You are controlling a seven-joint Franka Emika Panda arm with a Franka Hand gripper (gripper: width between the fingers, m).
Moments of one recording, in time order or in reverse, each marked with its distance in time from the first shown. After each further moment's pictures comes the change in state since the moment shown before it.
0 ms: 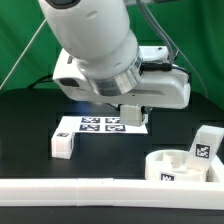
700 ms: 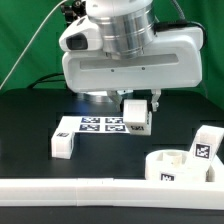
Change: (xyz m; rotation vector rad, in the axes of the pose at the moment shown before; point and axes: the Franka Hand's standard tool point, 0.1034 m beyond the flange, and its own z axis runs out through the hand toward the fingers) arm 0.025 -0.009 -0.031 -0.041 0.494 -0.212
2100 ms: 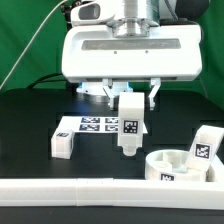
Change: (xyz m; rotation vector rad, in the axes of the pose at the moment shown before) arm 0.026 -0.004 -0.022 -0.086 0.655 -0.127
